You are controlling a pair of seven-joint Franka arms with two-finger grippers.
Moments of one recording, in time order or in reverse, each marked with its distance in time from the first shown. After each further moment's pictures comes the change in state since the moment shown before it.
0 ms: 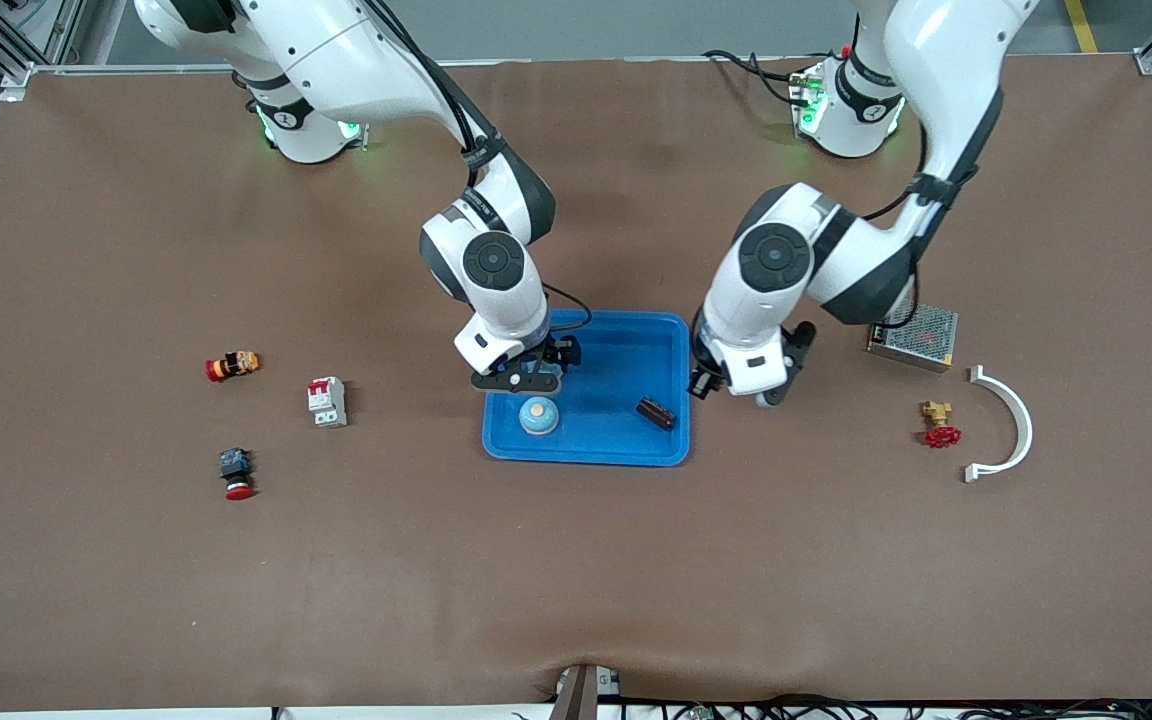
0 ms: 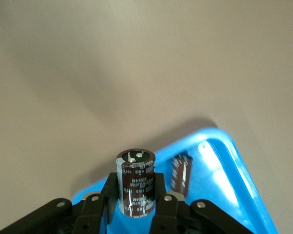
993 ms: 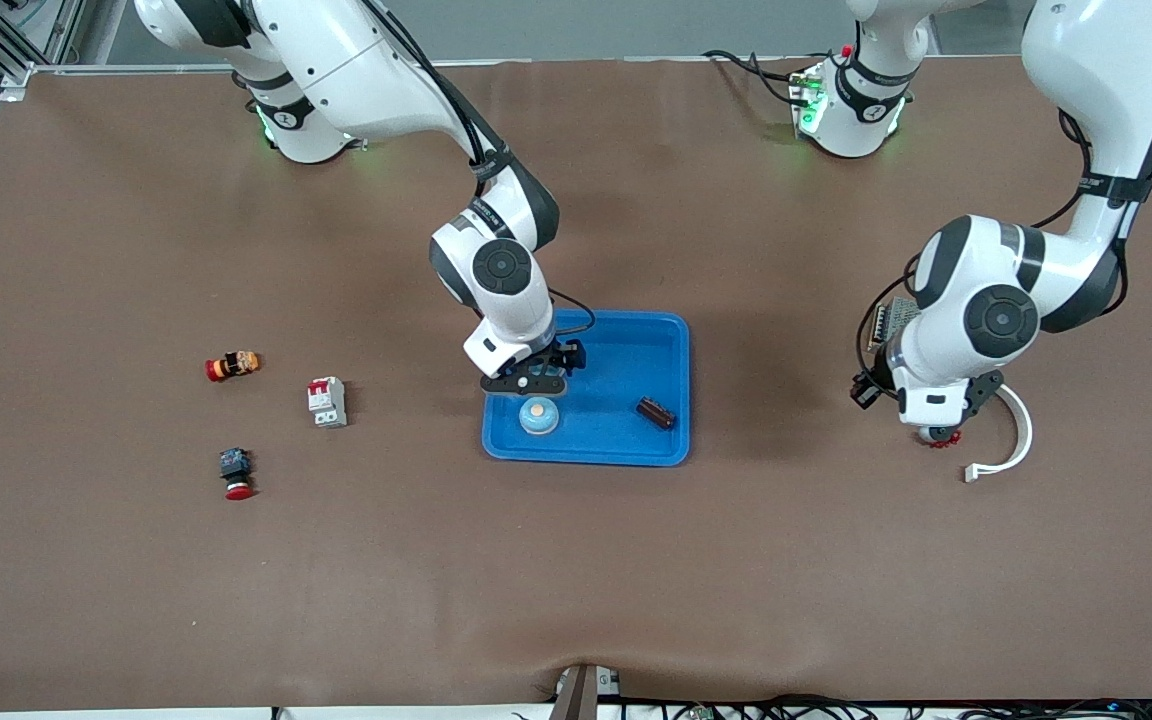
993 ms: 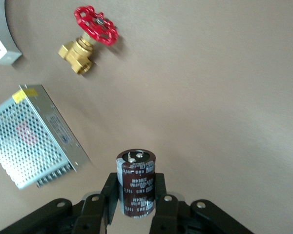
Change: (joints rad) left arm 0.387 -0.062 0.004 -0.183 0.002 -0.022 0.651; right arm 0.012 0.051 0.001 -0.001 -0.008 0.066 0.000
